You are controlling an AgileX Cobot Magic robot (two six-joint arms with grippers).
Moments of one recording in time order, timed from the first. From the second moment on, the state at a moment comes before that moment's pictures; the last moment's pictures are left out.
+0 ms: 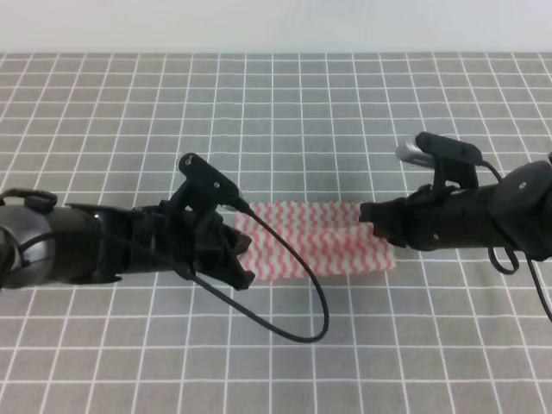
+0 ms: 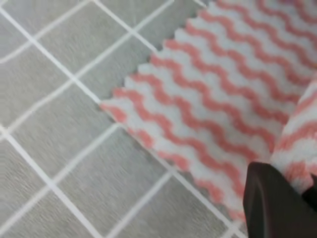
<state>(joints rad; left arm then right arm) -0.44 1.81 -0.92 -1.75 0.27 2.03 0.39 1.80 -1.00 1.00 0.22 -0.51</state>
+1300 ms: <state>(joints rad) -0.44 1.87 -1.00 -1.76 0.22 2.04 0.35 1.87 -1.07 1.00 0.25 -0.51</state>
